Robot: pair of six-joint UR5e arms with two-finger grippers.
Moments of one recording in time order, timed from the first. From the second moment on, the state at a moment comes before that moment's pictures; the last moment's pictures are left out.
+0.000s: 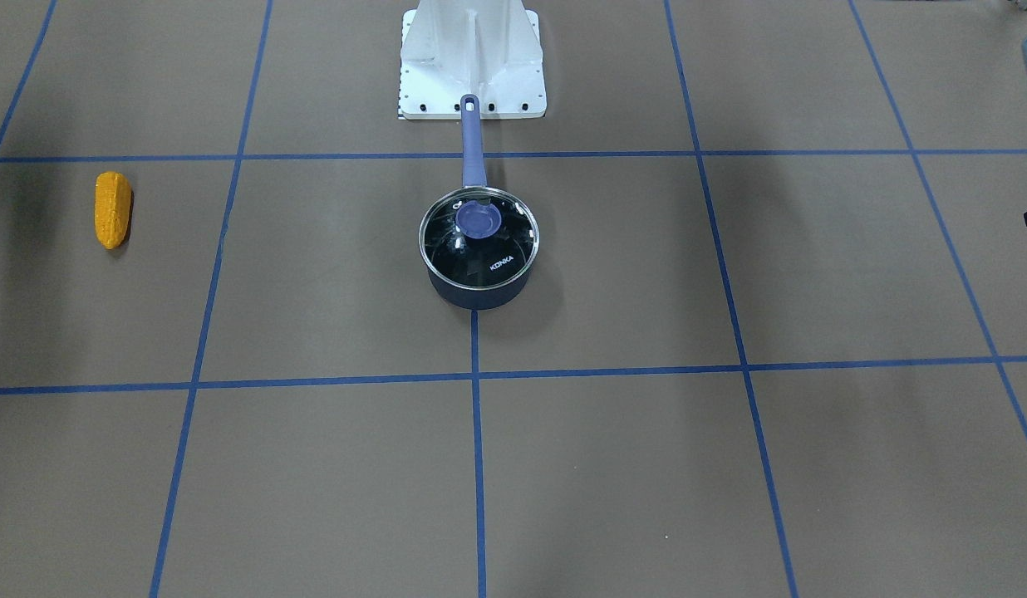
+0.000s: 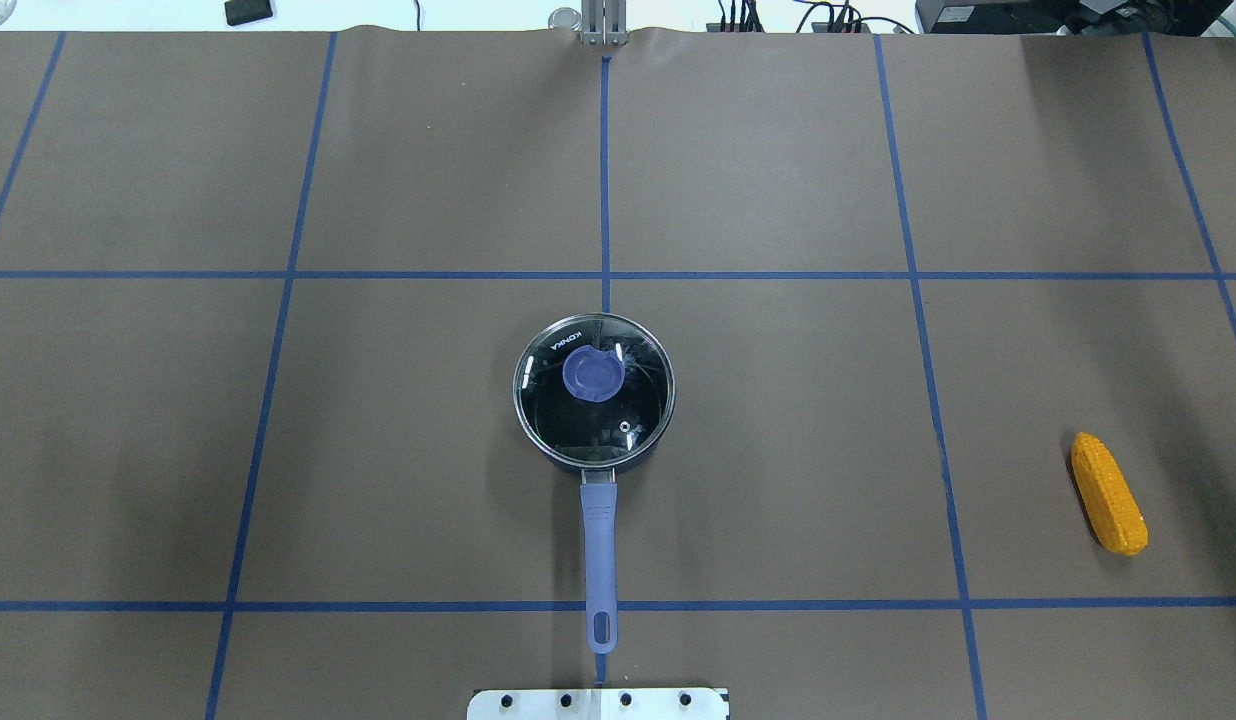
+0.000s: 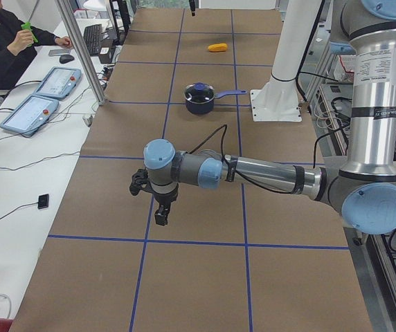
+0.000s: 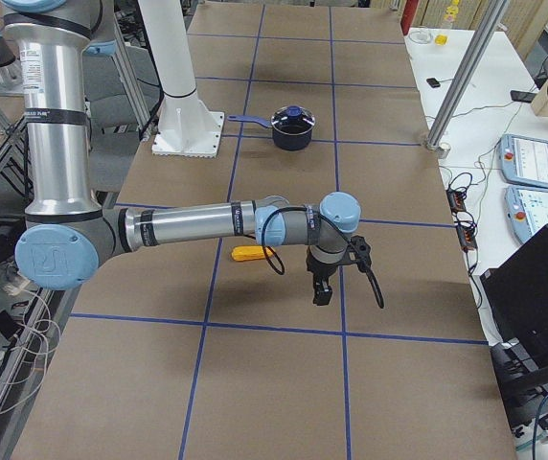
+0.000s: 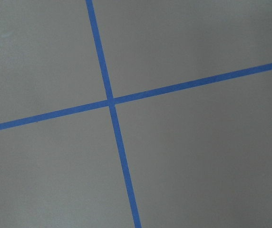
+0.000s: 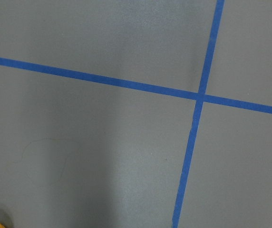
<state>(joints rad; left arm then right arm) -1.44 -1.55 -1.73 -1.60 -2.31 0.01 1.41 -1.55 1.68 -1.63 2.31 -0.01</state>
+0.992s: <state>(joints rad) -1.43 -1.61 -1.74 -1.59 -2.32 -0.05 1.38 -1.55 1.69 -1.63 2.27 -0.02</state>
